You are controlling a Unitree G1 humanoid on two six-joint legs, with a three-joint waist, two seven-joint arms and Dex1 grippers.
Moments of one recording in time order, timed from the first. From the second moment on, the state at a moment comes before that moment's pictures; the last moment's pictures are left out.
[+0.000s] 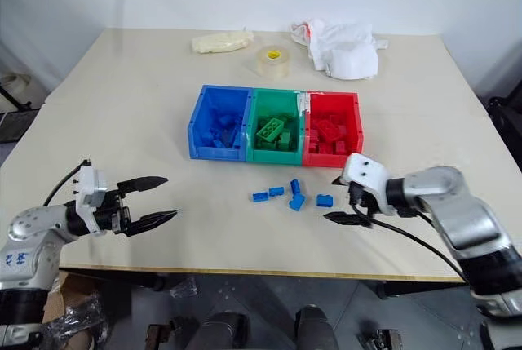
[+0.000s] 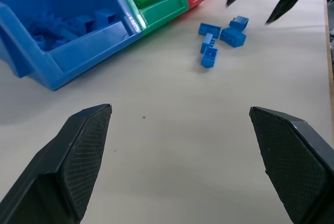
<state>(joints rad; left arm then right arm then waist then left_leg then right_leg) -0.12 0.69 0.28 0.05 -0.51 0.13 -1.17 -0.49 -0.88 0.23 -0.05 0.22 0.49 1.12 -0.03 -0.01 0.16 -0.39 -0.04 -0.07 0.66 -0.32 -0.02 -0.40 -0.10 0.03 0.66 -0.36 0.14</state>
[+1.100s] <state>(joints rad) -0.20 0.64 0.25 0.07 -0.51 0.07 -1.12 -0.95 -0.38 0.21 0.13 0.21 0.56 0.86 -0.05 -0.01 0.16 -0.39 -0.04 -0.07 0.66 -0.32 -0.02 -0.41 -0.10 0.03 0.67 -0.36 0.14</state>
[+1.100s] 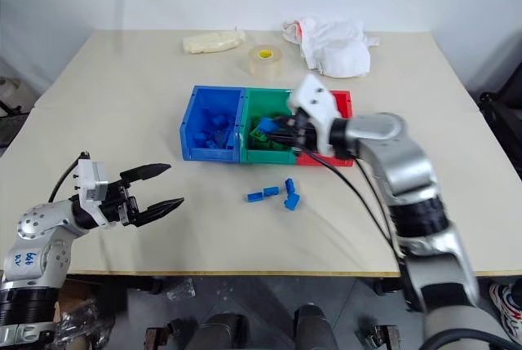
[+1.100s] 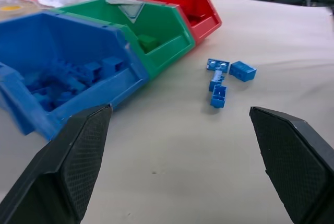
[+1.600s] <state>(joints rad) -0.22 0.61 0.22 0.08 -0.50 0.04 -1.08 -1.31 -0.02 0.26 1.02 -0.01 0.04 0.64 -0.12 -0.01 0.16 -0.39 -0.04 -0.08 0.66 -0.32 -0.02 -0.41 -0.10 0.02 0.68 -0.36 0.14</state>
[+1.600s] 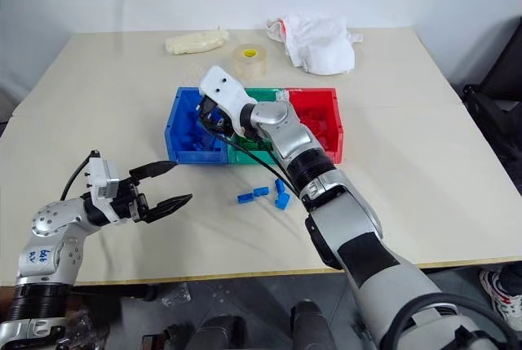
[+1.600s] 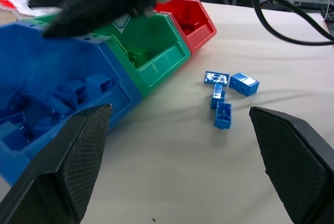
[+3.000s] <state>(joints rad) -0.29 0.64 0.21 0.22 -0.49 -0.02 -1.22 -0.37 -0.75 0.13 -0.21 0.27 0.59 0.97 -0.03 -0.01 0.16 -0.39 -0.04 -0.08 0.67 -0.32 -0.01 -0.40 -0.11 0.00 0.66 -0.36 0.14</state>
